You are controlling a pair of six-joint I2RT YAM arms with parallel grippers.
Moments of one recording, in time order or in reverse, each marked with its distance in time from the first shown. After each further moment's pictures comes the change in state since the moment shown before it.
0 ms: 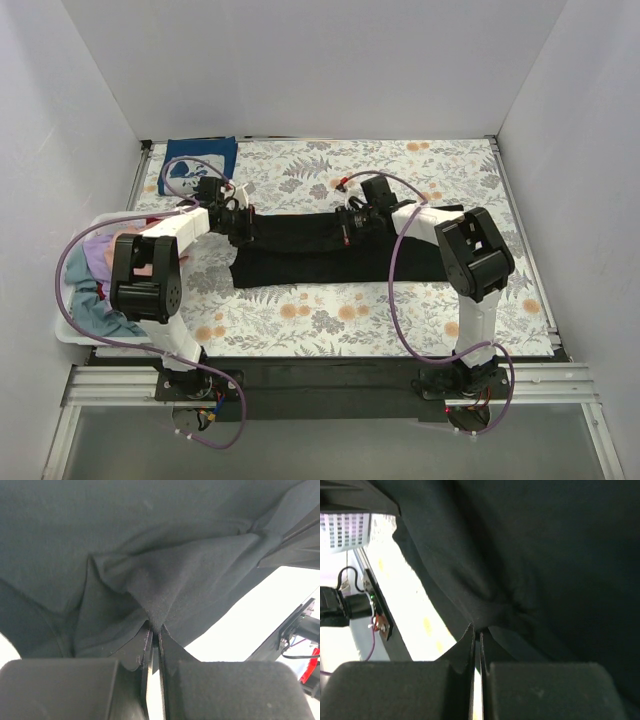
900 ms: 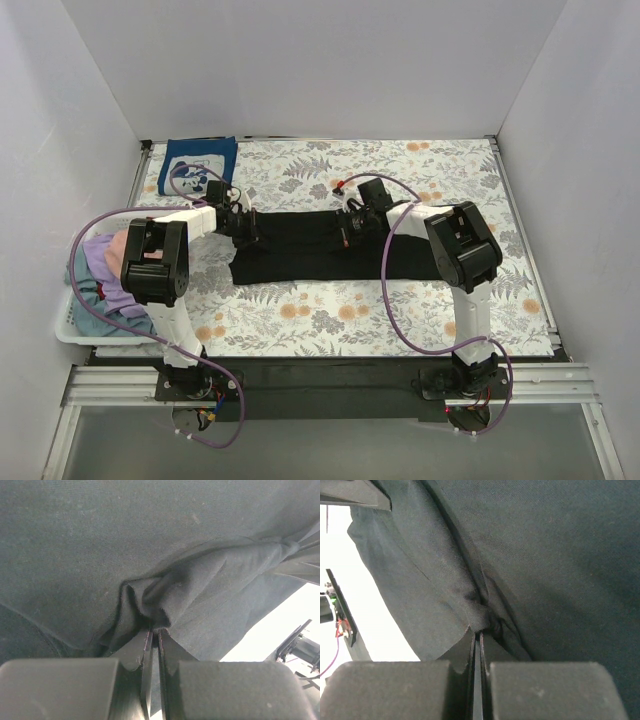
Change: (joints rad) left arm -0.006 0.149 0.030 0.076 -0.040 -0.095; right arm -0.018 0.106 0.054 0.000 0.054 -0.115
